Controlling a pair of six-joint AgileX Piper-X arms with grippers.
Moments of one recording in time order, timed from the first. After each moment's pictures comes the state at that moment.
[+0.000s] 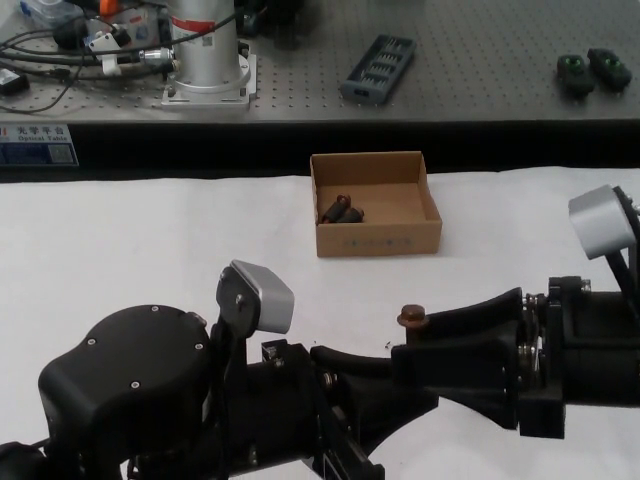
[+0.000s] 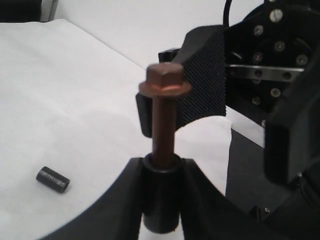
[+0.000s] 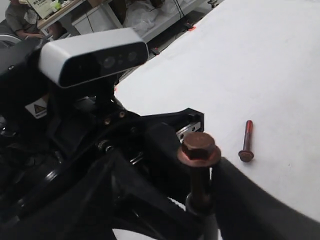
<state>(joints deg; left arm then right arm) -45.5 82.6 -23.5 -46.4 28.4 -22.5 38.1 54.8 -26.7 -0.6 -38.0 16.1</state>
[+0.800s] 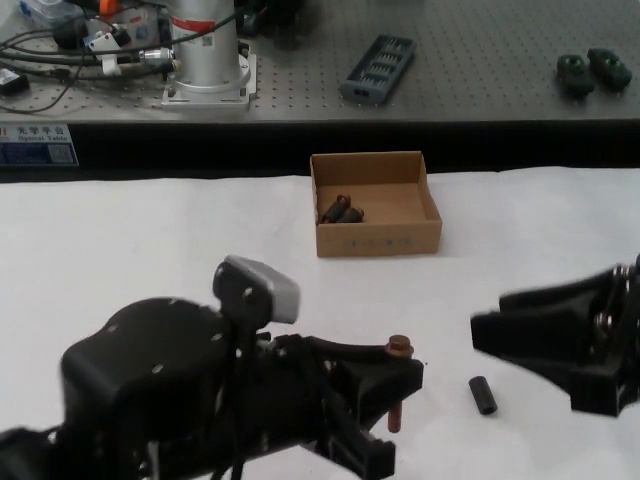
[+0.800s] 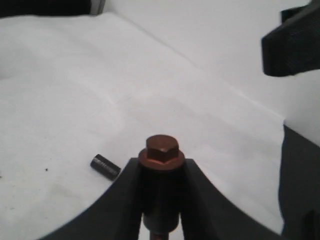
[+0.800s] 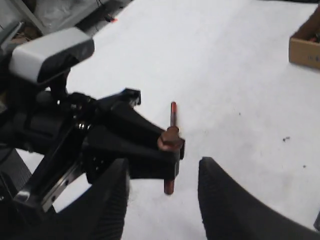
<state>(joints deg) -45.5 82.6 -25.0 -40.4 21.1 -20.1 36.4 45.0 -33.3 27.0 -23.3 11.0</state>
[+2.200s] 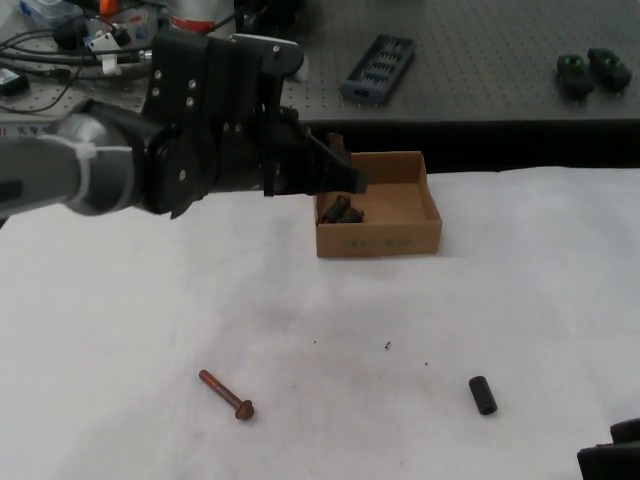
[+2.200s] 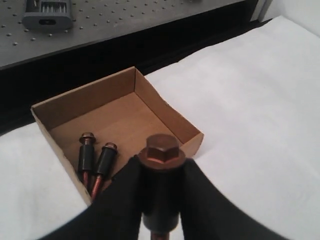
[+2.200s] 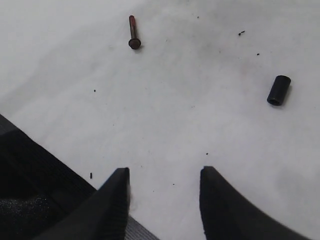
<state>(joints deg) -27.7 104.0 -73.7 3.3 15.2 -1.3 36.4 33.0 -33.3 52.1 -16.8 10.0</state>
